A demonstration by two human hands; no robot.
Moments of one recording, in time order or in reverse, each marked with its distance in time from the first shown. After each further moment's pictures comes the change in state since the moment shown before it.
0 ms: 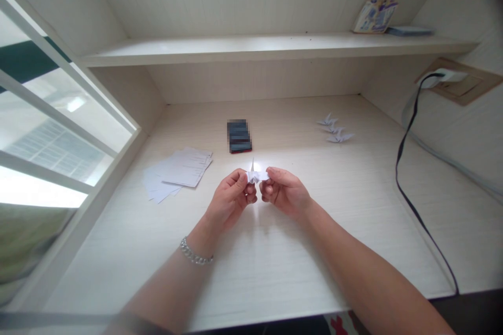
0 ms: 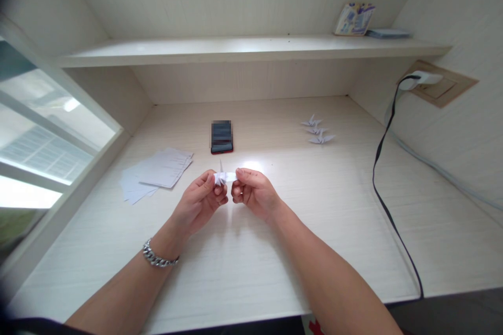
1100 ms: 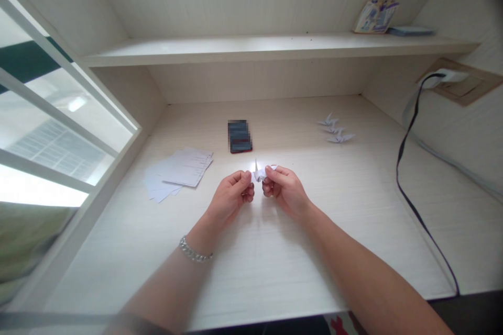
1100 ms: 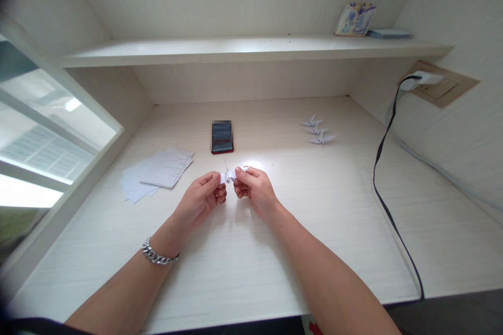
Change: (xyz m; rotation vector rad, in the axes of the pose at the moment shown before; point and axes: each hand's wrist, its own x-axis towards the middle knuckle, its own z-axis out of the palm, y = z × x) left_hand 0.006 -0.002 -0.007 0.162 0.104 -0.022; right_hand 0.003 0.007 0.002 -0.221 0.177 -0.182
